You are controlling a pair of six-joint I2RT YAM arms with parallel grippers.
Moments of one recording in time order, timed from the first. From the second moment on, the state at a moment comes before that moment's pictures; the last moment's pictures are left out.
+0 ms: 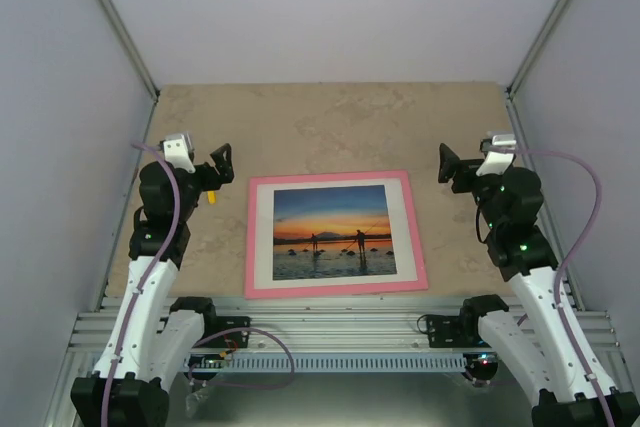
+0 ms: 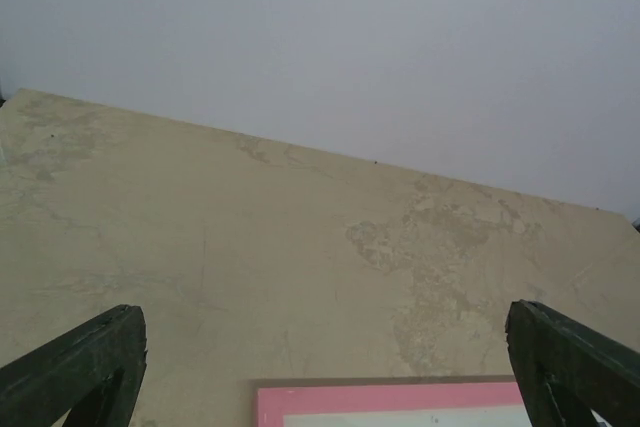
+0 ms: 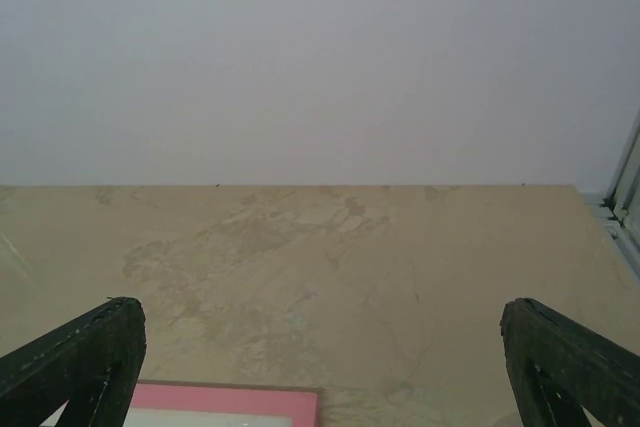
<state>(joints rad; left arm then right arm) -0.03 0.77 0.67 -0.12 0.14 -0.28 0.18 0.70 0.69 -0.12 0.02 0.11</state>
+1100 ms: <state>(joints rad) -0.03 1.01 0.84 -0.42 0.17 -0.47 0.18 1.16 0.81 -0.54 -0.24 0.18</state>
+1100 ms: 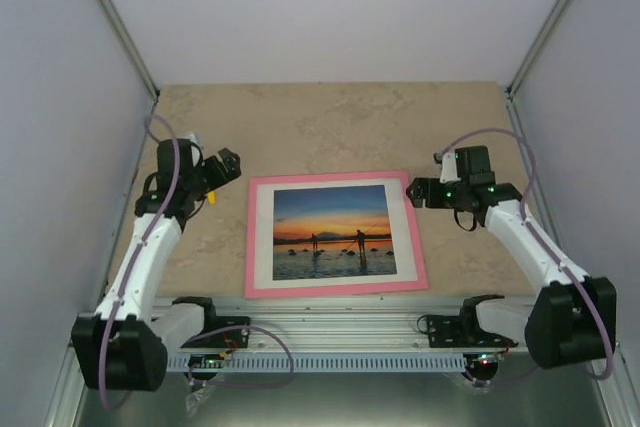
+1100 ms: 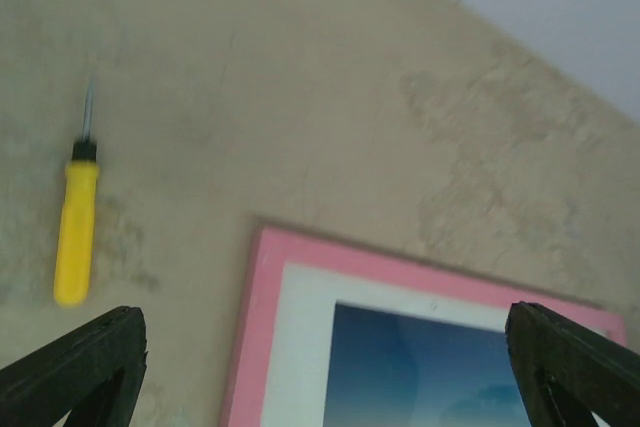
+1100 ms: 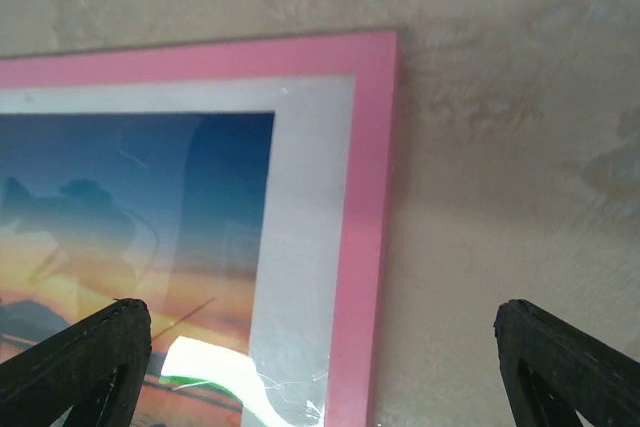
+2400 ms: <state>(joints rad) -0.18 1.48 0.85 -0.52 0.17 -0.52 0.24 1.66 0.92 -0.50 -0.19 0.24</state>
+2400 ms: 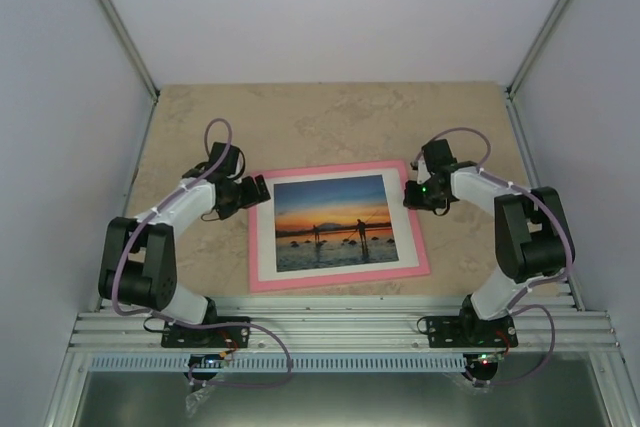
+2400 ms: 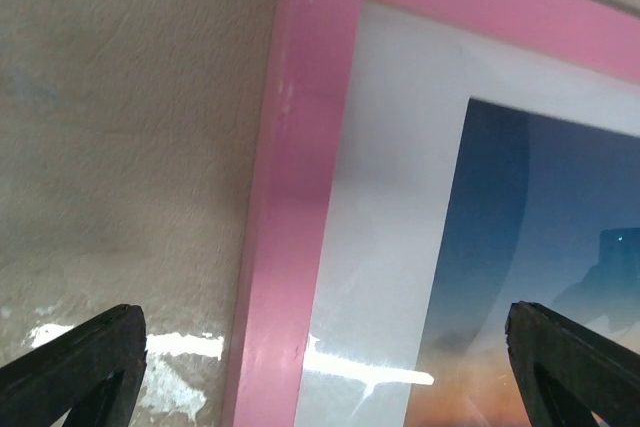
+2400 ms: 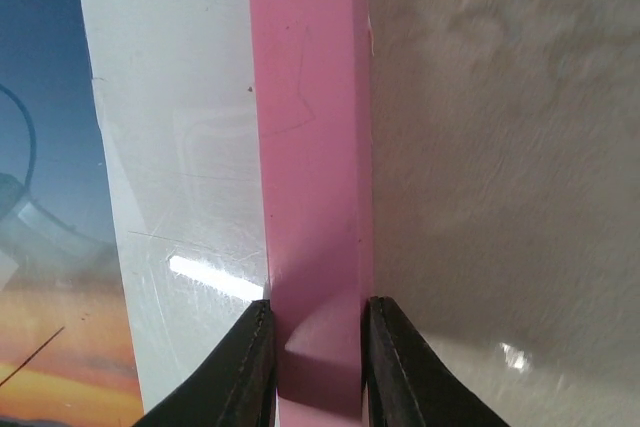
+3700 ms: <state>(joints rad) -0.23 1.77 1.05 -0.53 0.18 -0.40 0.19 1.71 1.12 -0.42 -0.16 0.17</state>
